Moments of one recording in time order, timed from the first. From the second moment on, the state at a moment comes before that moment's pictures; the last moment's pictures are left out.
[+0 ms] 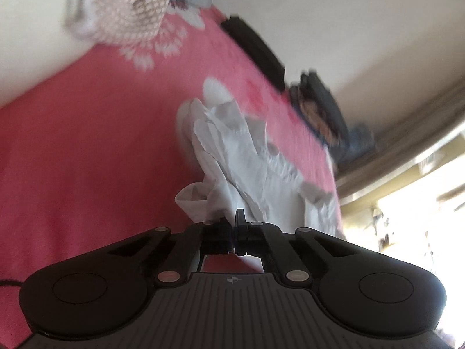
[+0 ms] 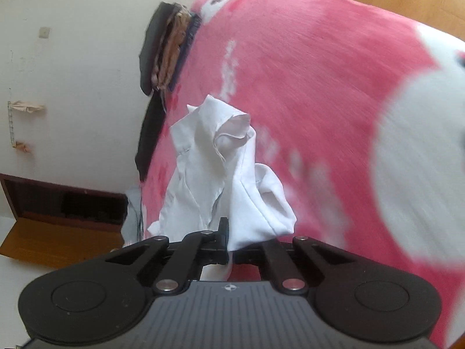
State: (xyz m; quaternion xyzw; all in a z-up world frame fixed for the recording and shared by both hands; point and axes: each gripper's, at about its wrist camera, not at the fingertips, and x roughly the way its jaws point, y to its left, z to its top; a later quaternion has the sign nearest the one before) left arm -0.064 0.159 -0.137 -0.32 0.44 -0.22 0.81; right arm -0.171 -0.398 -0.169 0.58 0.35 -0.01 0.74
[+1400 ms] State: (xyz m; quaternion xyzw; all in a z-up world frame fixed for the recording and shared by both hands) left arm -0.137 0.234 -0.139 -0.20 0.51 -0.23 0.80; right arm -0.240 -0.257 -0.148 0.37 0.58 0.23 0.69
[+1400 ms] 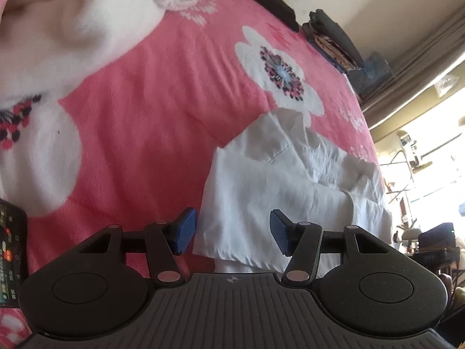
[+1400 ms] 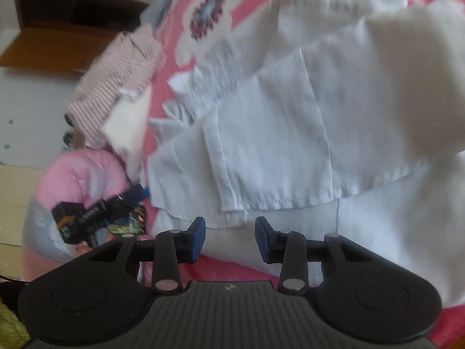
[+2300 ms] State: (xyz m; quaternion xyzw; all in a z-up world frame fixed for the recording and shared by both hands) left arm -0.080 0.237 -0.130 -0.39 0.46 -0.26 0.76; right arm -0.177 -0.250 -0.153 0.48 0.48 0.25 0.69
